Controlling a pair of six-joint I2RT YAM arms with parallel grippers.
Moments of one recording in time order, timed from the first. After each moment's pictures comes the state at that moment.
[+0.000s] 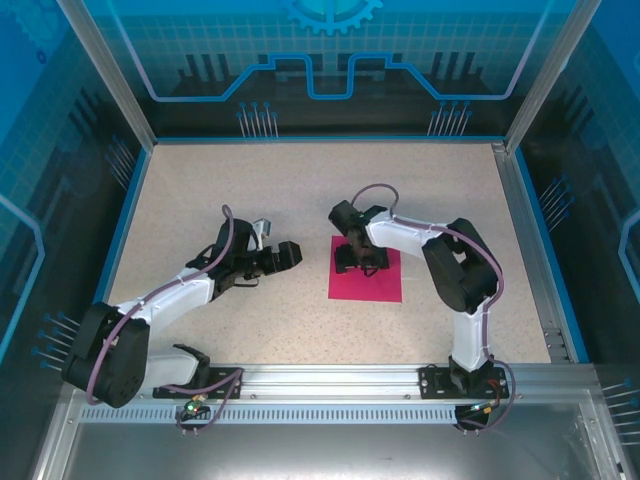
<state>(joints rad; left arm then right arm) -0.35 1.27 0.58 -0.07 0.39 -0.68 0.65 1.98 1.30 -0.82 0.08 0.60</state>
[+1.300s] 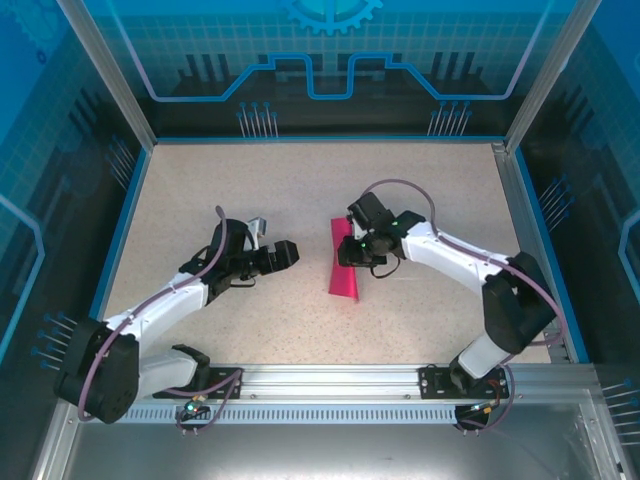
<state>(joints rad) -0.35 1.18 0.58 -0.13 0.36 -0.68 0.65 1.58 1.13 -0.65 -0.22 0.59</state>
